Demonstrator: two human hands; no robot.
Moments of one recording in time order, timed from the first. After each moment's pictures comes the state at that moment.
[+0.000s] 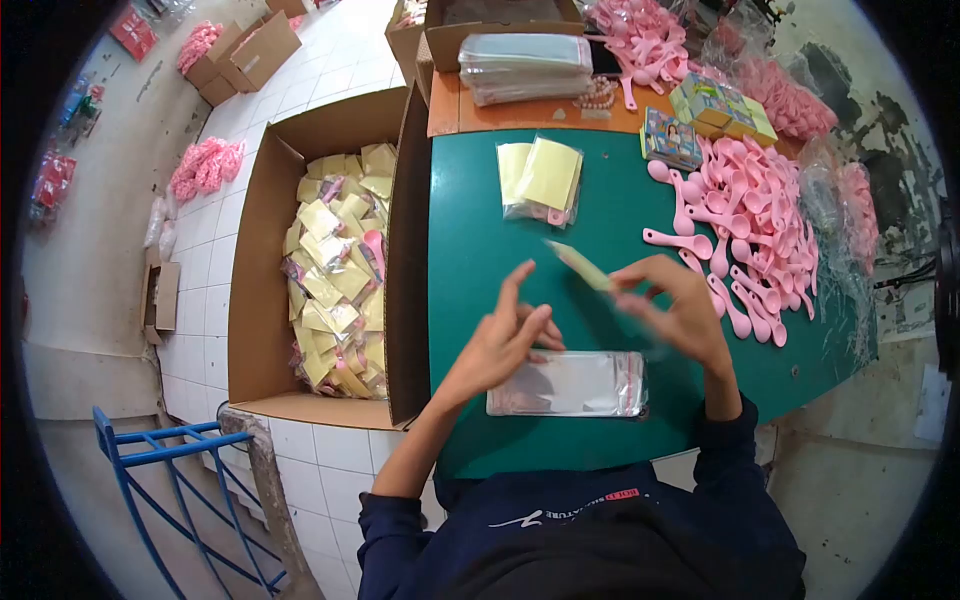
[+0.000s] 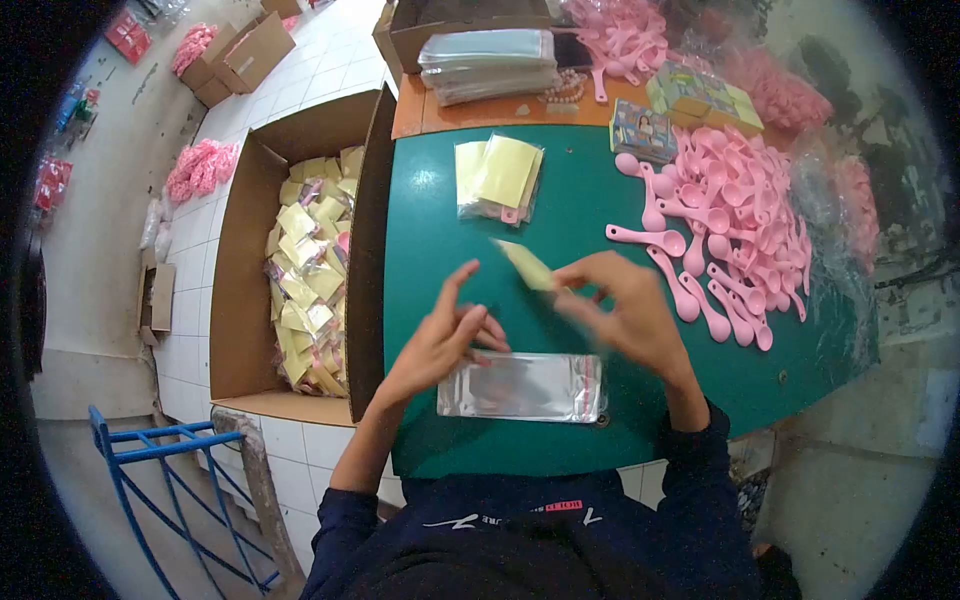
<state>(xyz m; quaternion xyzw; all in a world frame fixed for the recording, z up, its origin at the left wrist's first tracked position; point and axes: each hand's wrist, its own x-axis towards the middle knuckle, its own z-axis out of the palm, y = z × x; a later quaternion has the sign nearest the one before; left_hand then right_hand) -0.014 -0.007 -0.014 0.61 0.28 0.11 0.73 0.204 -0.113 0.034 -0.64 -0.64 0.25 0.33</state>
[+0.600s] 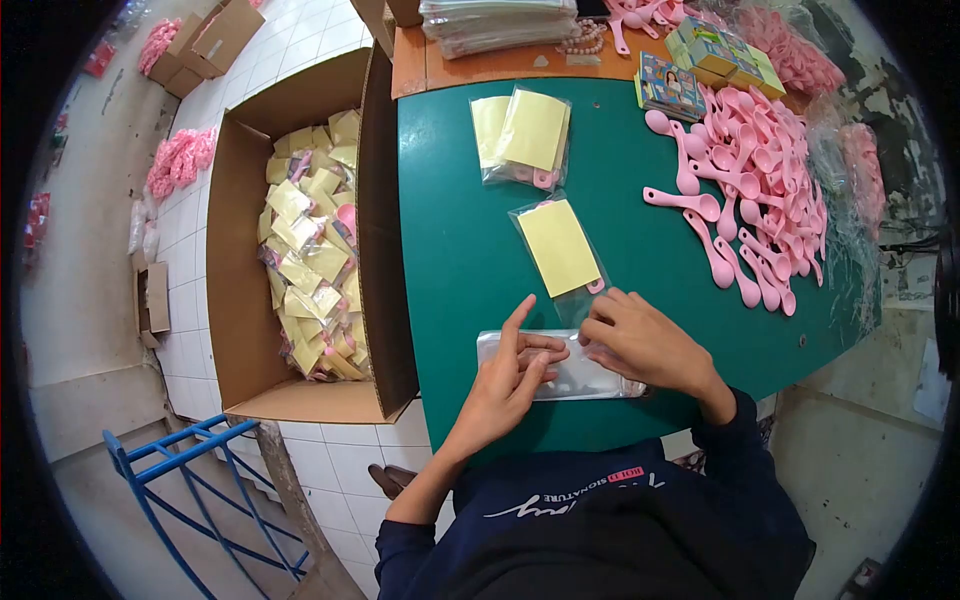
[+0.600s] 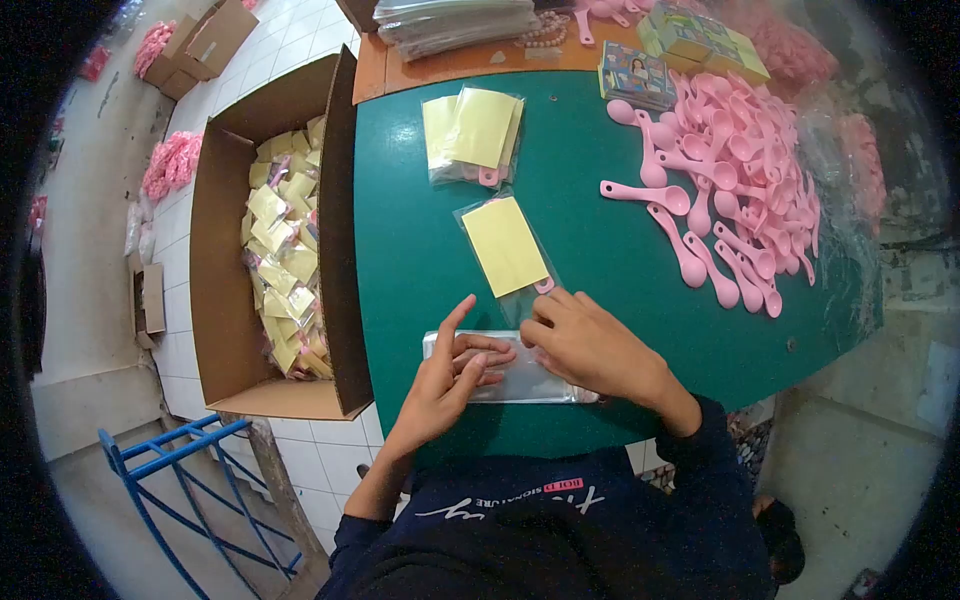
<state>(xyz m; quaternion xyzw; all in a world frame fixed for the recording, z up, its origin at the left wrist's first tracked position) -0.032 -0.059 -0.024 0.58 0.31 0.10 0.75 0.172 -0.130 0.003 -0.59 -0.76 0.26 0.12</state>
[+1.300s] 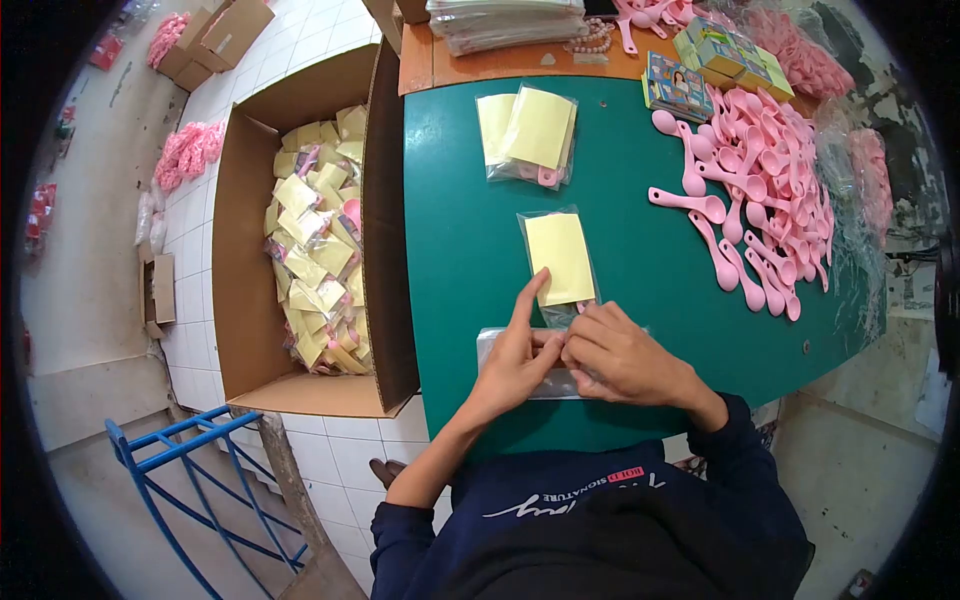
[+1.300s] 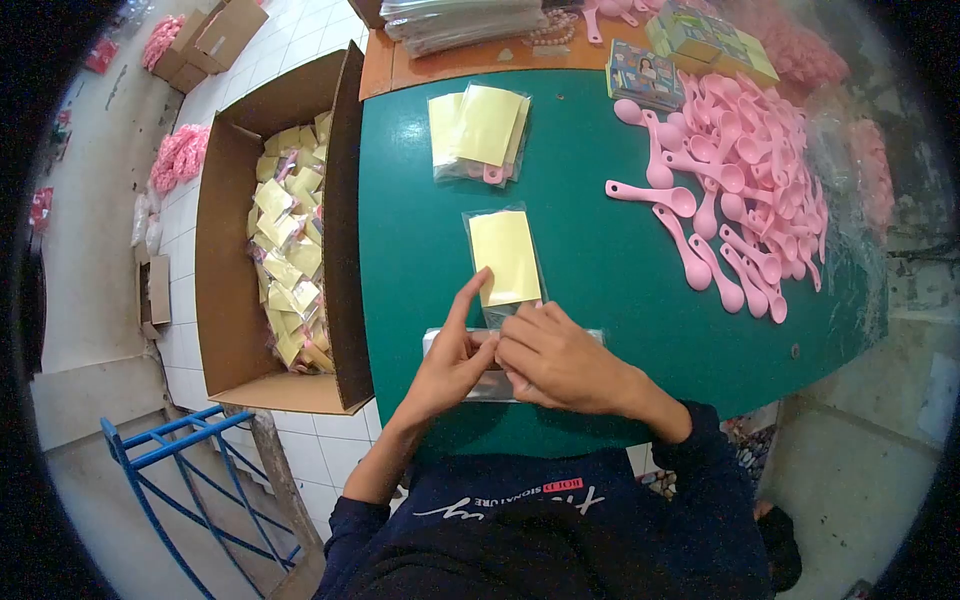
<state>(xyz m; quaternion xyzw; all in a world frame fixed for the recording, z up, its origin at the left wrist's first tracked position) -0.011 -0.049 -0.033 0.55 0.30 0.10 0.77 0.155 -0.127 -0.003 -0.50 -0.80 0.23 0.26</state>
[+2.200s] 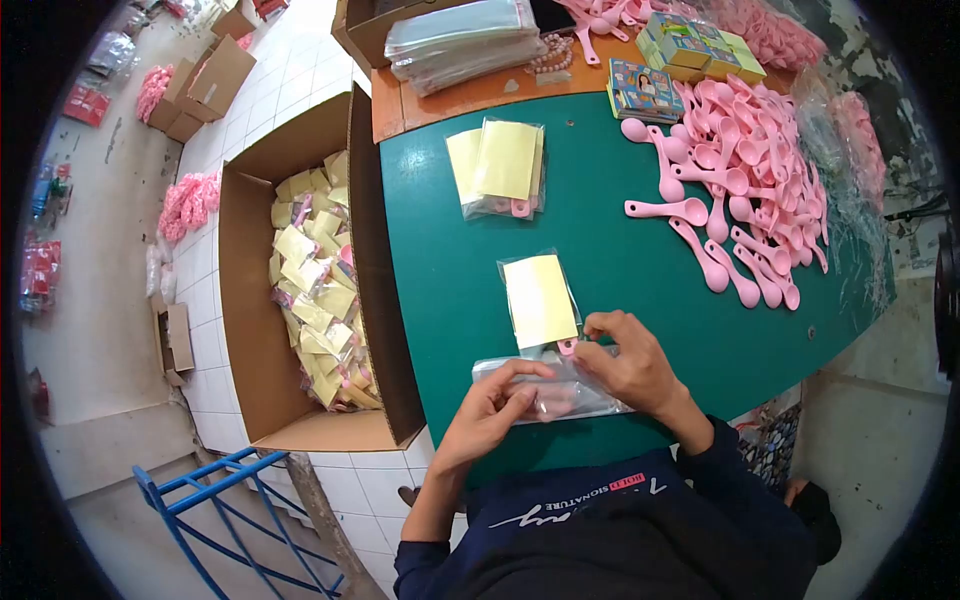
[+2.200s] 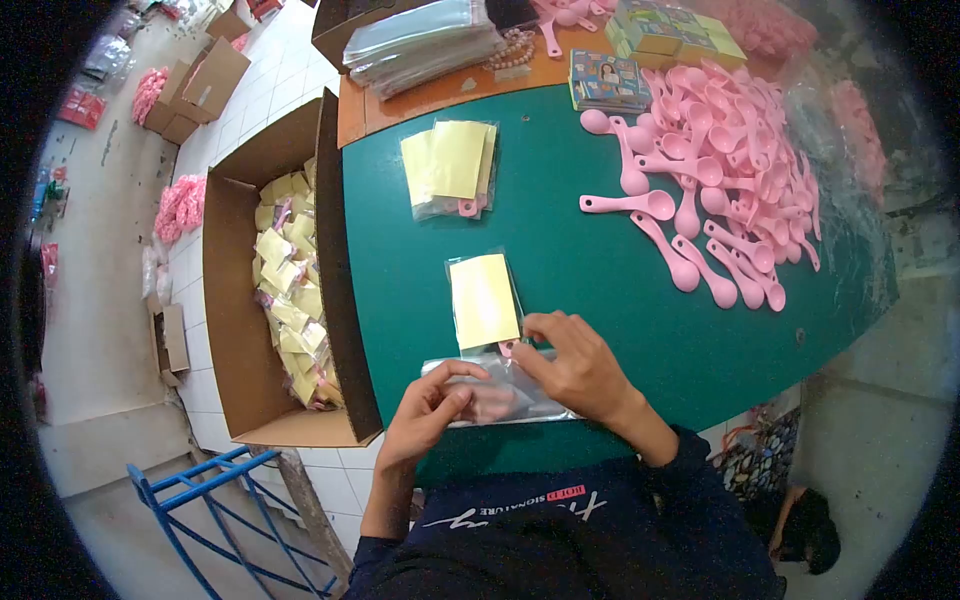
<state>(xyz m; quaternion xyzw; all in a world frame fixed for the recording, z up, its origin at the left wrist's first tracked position) -0.040 -0.045 -0.015 0.43 0.25 0.05 0.87 0.158 -0.148 -0.022 -0.64 -0.71 0.04 0.29</state>
